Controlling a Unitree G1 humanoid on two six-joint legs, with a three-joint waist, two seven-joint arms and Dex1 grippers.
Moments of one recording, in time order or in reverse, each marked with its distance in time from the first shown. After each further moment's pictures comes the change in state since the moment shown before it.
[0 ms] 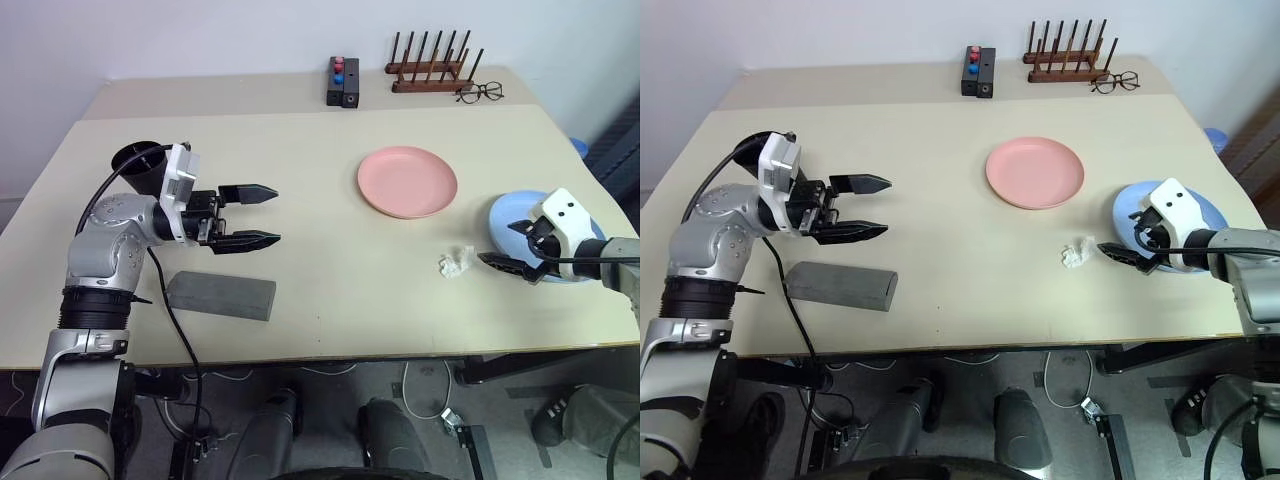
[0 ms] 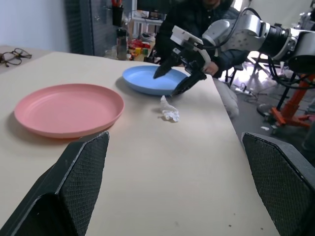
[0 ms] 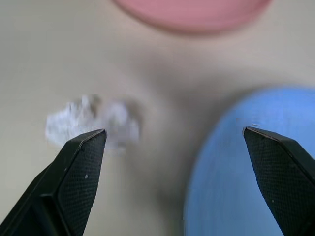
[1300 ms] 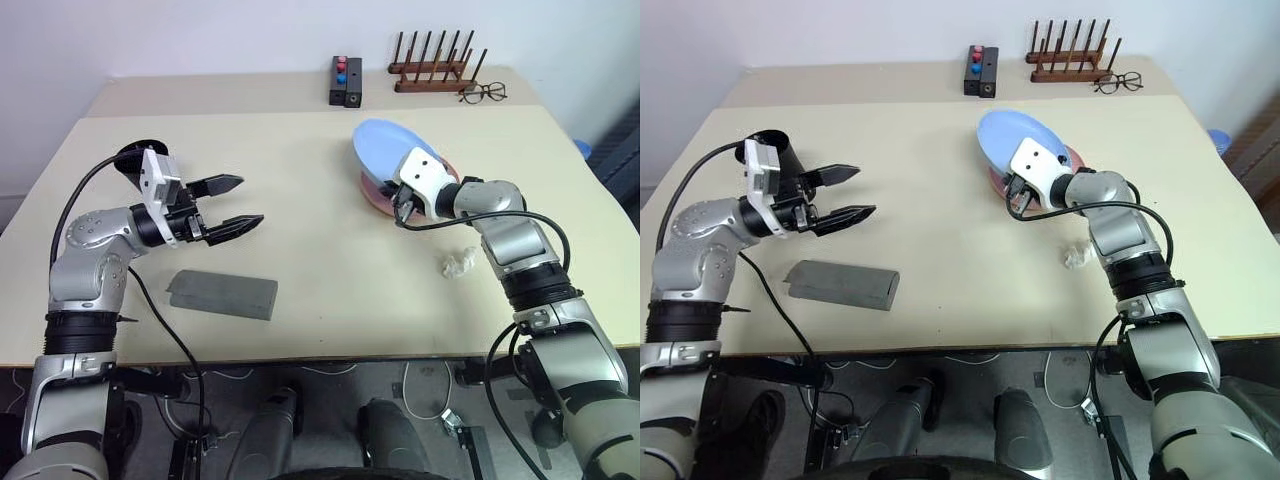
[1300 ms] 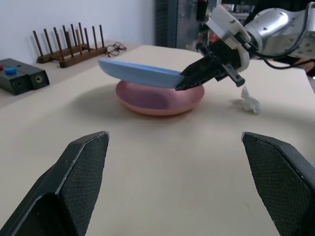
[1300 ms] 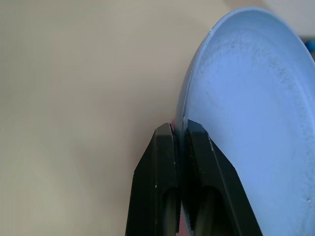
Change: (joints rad) left arm 0.132 0.024 0.096 -0.097 0.047 -0.068 0.286; right arm -0.506 0.441 0.353 0.334 -0.319 -0.408 -0.141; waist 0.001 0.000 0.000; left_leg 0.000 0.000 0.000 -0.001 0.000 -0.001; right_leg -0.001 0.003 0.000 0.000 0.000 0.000
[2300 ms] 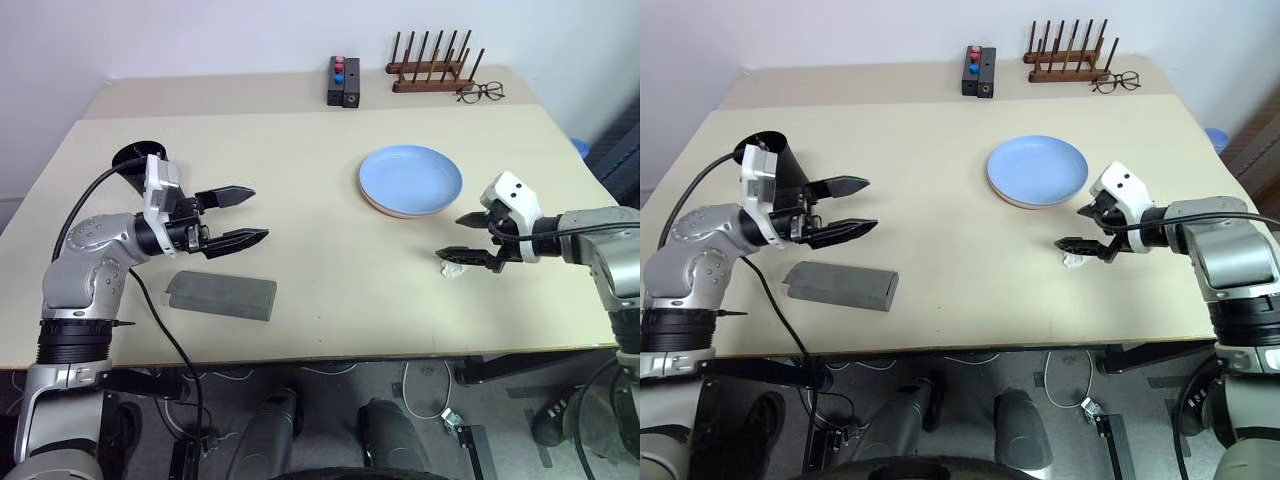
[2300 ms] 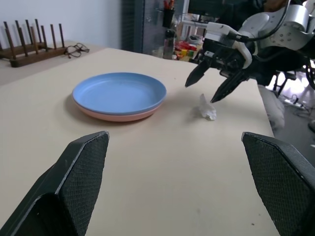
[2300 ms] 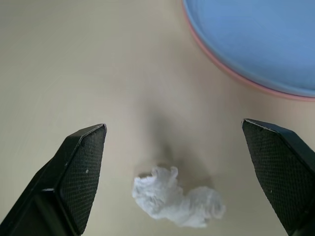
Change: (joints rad) left arm 0.031 0.005 -0.010 -0.076 -0.091 0.115 -0.079; right arm 0.292 -0.362 -0.177 -0.394 0.268 0.562 0.307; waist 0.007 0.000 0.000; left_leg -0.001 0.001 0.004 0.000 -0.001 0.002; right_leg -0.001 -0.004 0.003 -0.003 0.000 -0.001
